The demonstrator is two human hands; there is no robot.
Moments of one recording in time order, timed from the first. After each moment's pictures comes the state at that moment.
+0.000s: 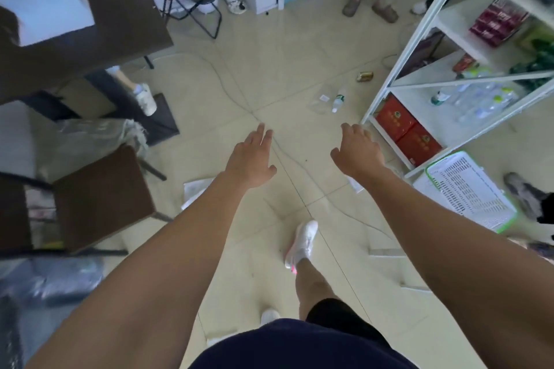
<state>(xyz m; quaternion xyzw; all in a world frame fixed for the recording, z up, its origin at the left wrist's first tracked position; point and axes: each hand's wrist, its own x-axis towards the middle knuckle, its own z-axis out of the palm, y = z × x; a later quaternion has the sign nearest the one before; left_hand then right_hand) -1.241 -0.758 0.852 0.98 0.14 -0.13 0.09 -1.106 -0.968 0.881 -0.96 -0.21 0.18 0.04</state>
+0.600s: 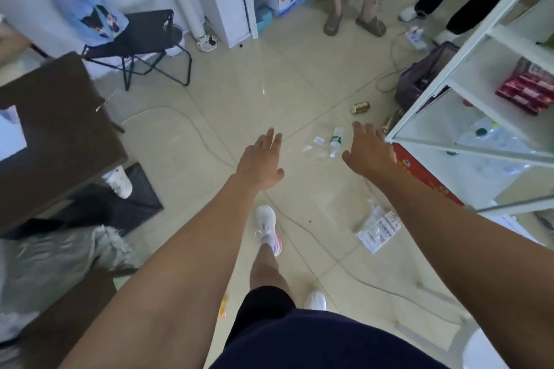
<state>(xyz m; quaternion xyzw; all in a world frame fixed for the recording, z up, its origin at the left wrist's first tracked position) -0.792 -0.572 0.835 0.98 0.07 -0.18 0.08 -0.682 -0.803 0.853 -0.97 -0.14 0.20 0.05</state>
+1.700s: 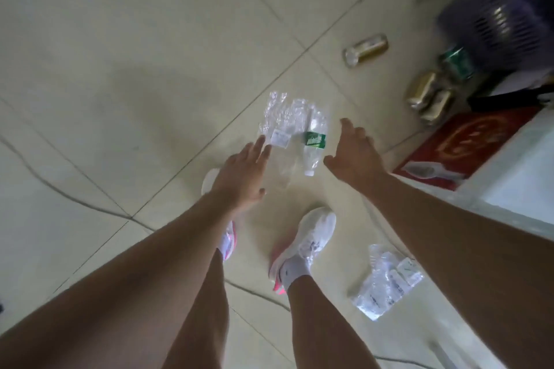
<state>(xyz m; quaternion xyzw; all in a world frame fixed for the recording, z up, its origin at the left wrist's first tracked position) -0.278 -0.521 0.189 0.92 -0.07 -0.37 0.12 -0.177 -0.738 0.230 -0.92 0.02 0.38 0.08</state>
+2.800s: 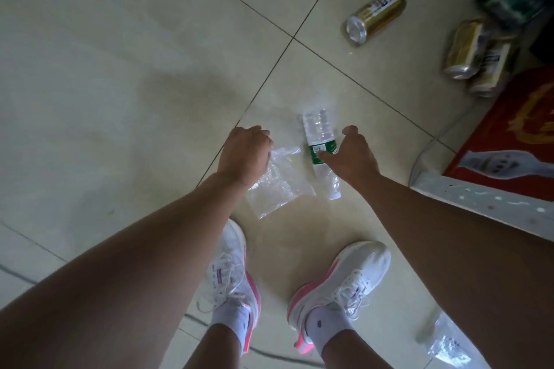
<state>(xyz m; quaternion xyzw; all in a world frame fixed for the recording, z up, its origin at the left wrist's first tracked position) -0.162 -0.521 0.007 0.96 -0.16 -0.23 0.08 -0.154 -0.743 0.010 -0.87 0.21 0.37 0.23</state>
